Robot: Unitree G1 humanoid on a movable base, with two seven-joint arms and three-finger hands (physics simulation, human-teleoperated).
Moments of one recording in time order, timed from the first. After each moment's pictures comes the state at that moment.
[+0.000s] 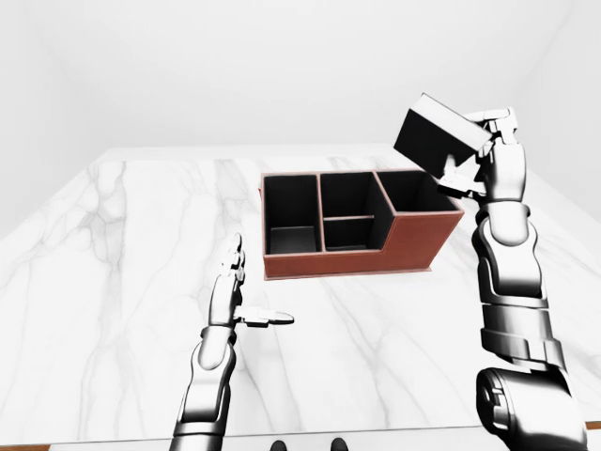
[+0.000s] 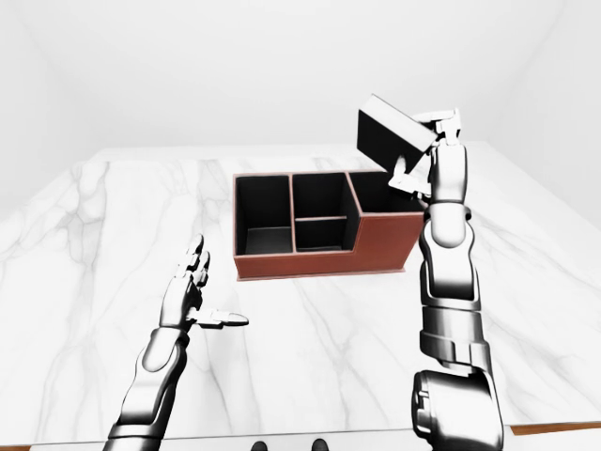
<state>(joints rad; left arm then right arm) -0.01 0.02 0.01 0.06 0.05 -0.08 -0.06 -0.61 -0.38 -0.24 0.17 -0.06 0.09 -0.04</state>
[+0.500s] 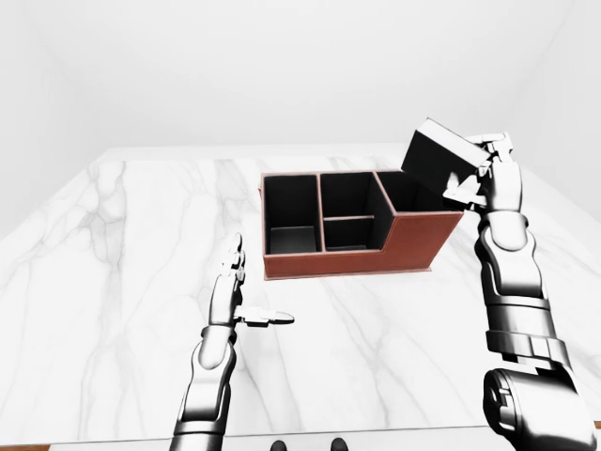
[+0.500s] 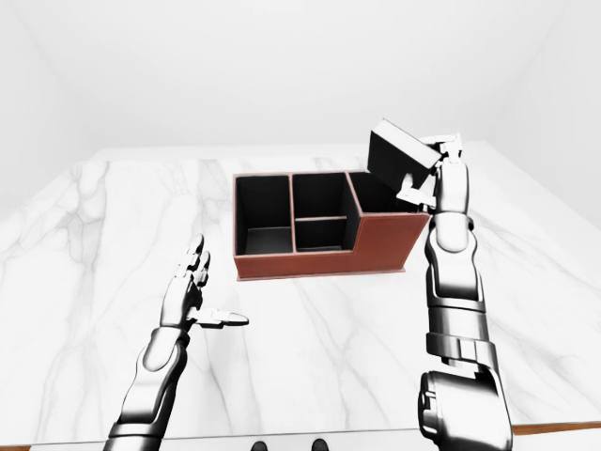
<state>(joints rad) -0.02 0.02 0.01 0.07 0.05 -0.09 -0.06 -0.60 -0.42 -0.26 0.32 -0.04 0.09 -0.05</state>
